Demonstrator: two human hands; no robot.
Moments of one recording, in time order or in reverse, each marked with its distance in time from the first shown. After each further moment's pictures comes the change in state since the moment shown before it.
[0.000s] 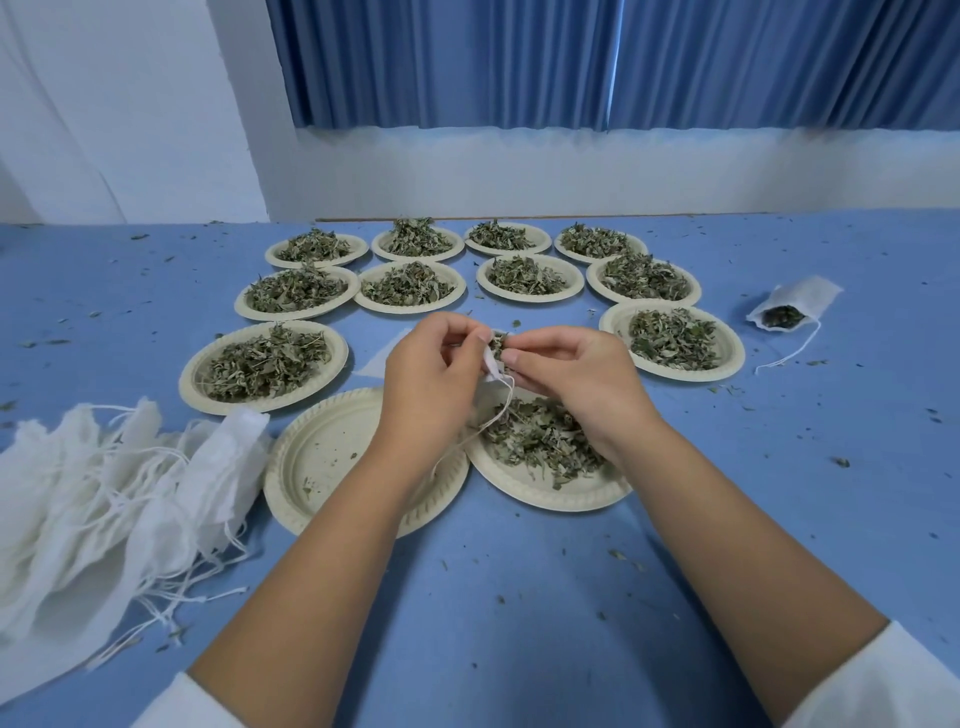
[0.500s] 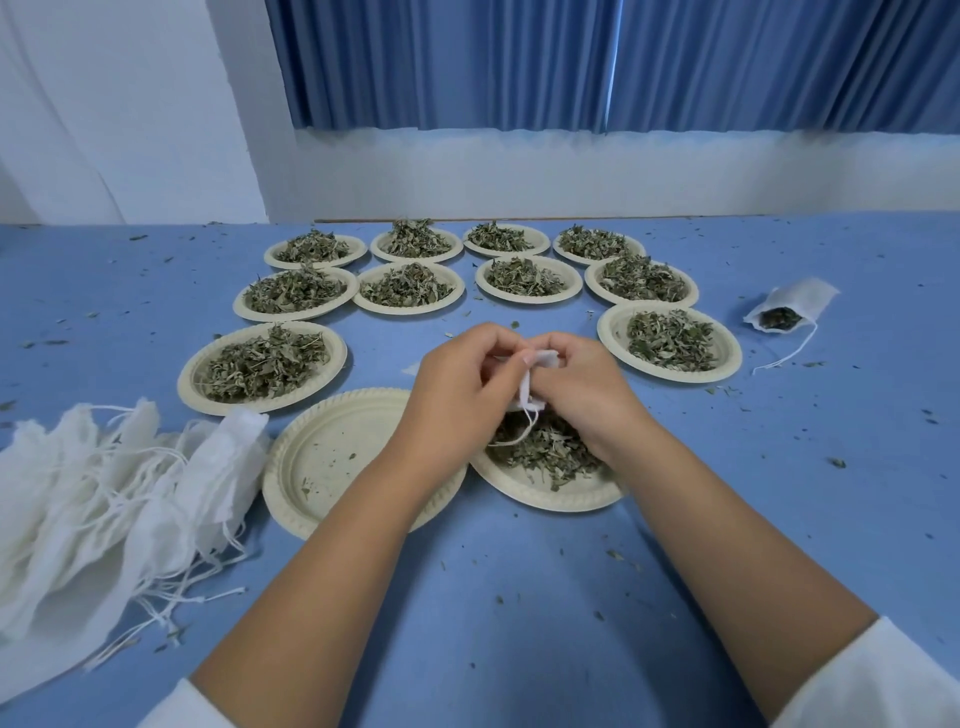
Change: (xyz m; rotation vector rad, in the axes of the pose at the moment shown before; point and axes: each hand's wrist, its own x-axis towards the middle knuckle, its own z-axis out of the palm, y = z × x) left_hand -0.011 0.007 0.007 0.083 -0.228 0.117; right_hand 0.007 0.010 -0.001 -0.250 0.035 0.052
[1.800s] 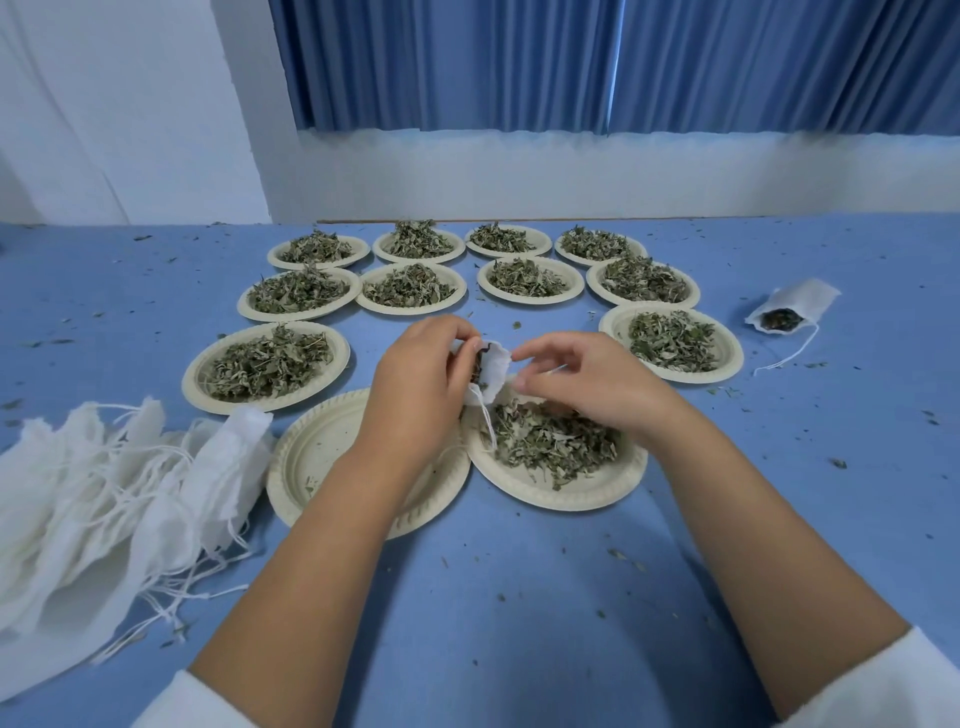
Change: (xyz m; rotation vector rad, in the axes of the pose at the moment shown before) left_hand 0.010 -0.023 -0.022 0.503 0.203 0.194; right_hand 0.000 -0.012 -0.025 -0.287 -0.216 -0.017
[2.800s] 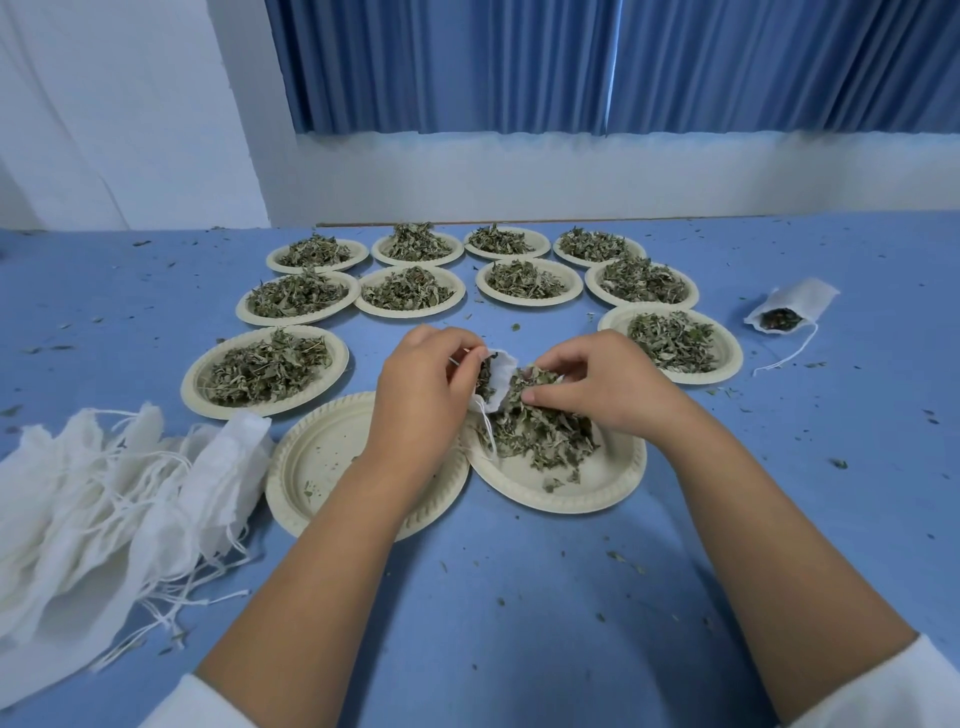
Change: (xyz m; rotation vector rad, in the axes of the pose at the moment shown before) left_hand -0.003 0.005 0.005 -0.096 0.007 -0.102; right_hand 0.000 0.001 -0.010 -0.382 0.089 -0.105
